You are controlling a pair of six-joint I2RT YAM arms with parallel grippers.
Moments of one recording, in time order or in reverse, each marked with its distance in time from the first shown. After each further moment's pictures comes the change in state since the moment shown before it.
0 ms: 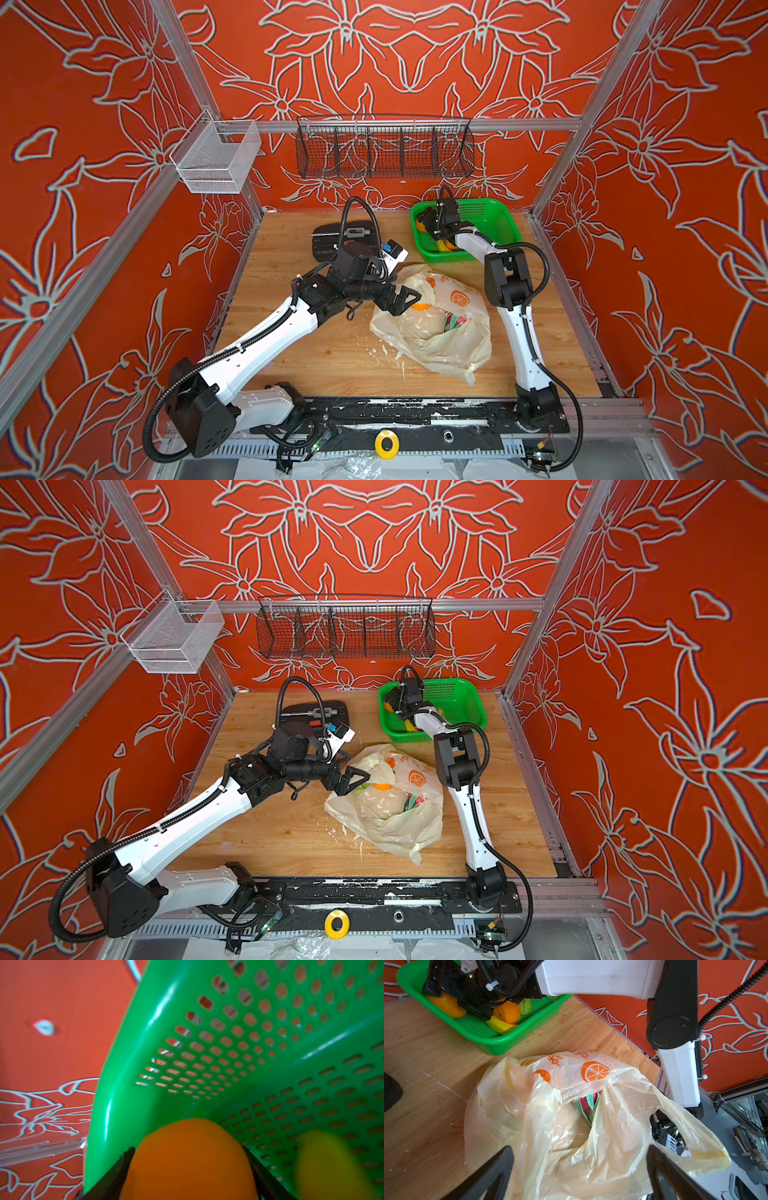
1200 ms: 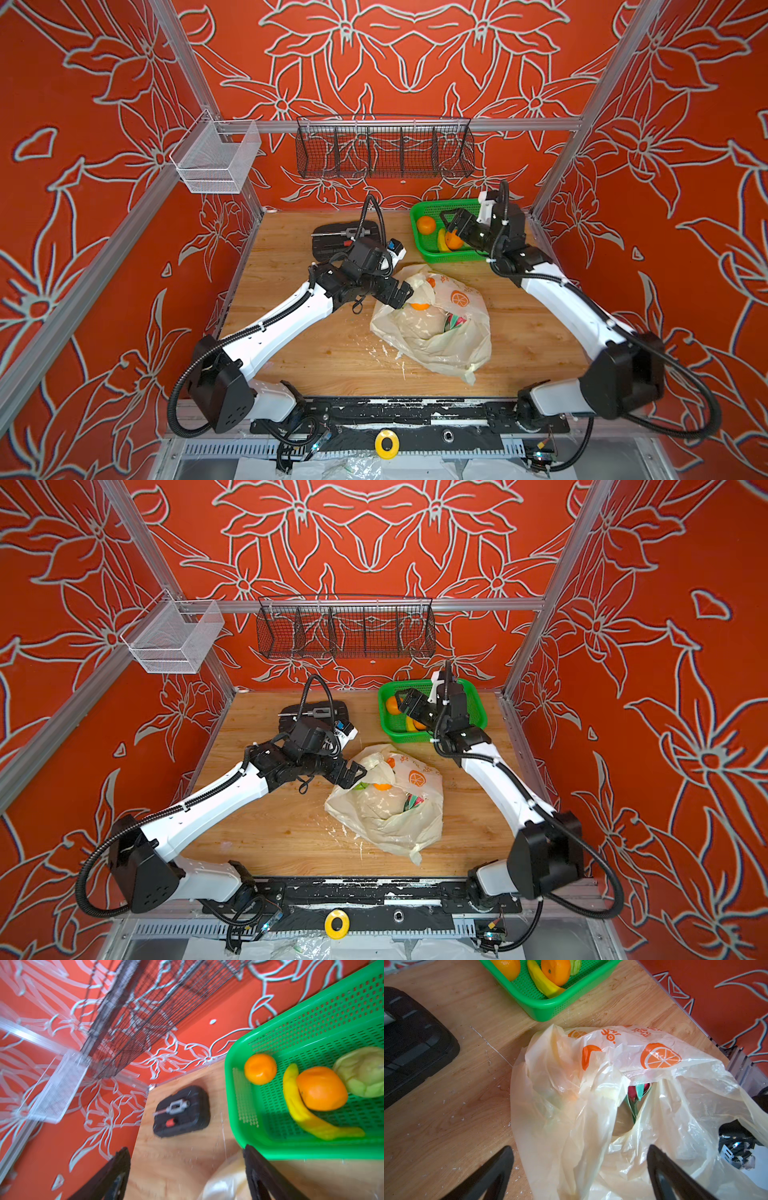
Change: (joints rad) left arm 0.000 0.152 0.111 -0.177 -0.235 0.012; right arm 0.060 -1.181 -0.917 0.041 -0.086 -0.253
